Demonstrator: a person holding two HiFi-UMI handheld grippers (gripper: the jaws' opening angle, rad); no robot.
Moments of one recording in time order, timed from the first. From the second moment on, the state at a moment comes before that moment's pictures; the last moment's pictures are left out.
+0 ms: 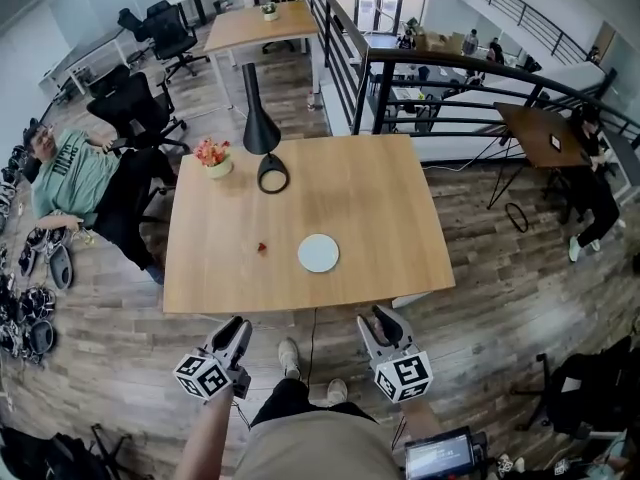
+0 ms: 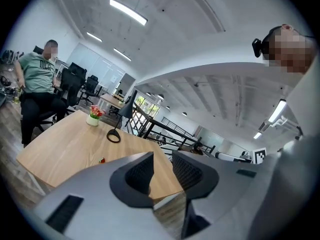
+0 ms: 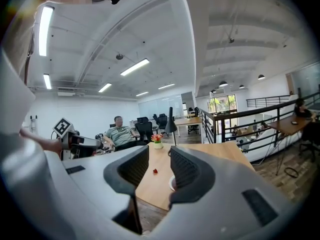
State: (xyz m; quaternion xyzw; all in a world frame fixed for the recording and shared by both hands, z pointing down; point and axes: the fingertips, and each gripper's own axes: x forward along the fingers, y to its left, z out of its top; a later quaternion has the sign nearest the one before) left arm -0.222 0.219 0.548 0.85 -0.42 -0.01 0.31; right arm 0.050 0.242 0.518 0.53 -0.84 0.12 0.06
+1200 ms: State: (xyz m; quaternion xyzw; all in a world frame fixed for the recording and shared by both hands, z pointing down) left arm -0.282 0.045 0.639 0.89 -0.32 0.08 0.32; right arm -0.036 0.082 0.521 0.58 -0.80 0.11 0.10
